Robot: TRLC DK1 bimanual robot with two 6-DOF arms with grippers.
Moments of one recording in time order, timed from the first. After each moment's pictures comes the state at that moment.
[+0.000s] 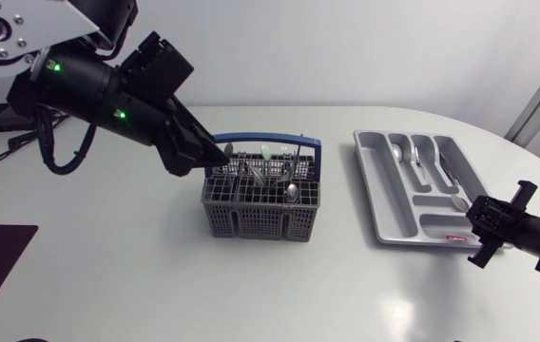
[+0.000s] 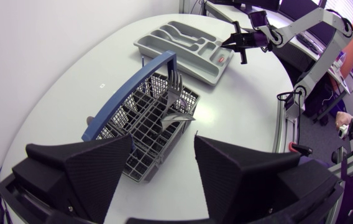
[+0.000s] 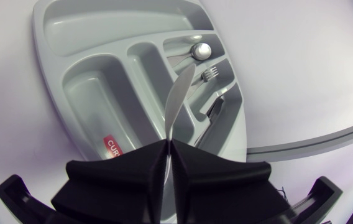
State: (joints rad) left arm -0.43 1.46 1.34 -0.81 0.43 0.48; right arm -0.47 1.55 0.48 0.36 -0.25 -1.36
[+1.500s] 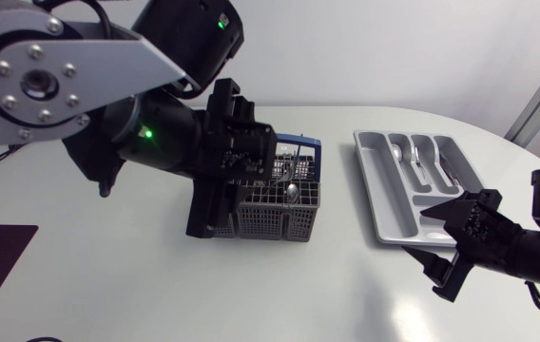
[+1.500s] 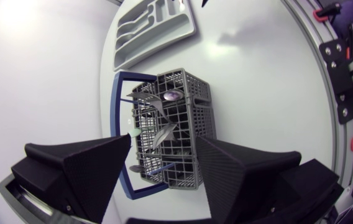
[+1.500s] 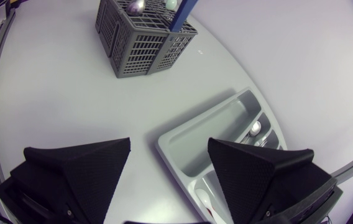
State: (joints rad) left arm -0.82 1.46 1.29 -0.72 -0.13 1.12; right arm -0.08 0.93 0.41 -0.28 -0.40 -0.97
